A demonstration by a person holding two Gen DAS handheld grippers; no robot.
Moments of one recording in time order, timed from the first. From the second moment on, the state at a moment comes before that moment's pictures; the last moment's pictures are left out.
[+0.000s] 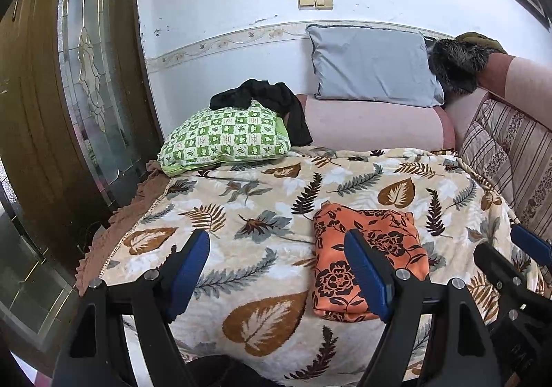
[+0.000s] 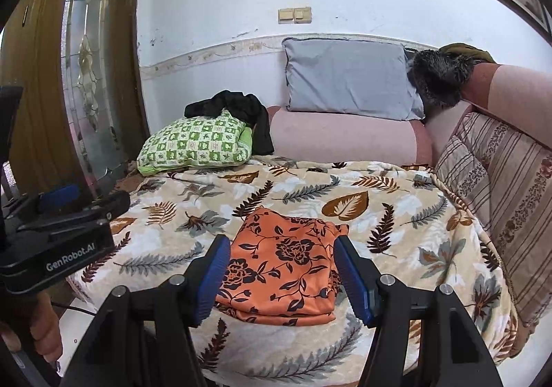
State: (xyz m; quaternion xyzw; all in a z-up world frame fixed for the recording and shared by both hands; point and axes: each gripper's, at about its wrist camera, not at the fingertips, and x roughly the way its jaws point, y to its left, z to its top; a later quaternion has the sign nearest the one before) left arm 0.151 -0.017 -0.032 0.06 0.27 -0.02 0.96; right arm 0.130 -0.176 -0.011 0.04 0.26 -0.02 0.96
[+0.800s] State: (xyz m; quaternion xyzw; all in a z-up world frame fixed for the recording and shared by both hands) left arm 0.145 -0.011 -0.027 0.06 0.26 -0.02 0.96; right arm 0.130 -0.177 -0.006 0.04 0.26 -0.02 0.96
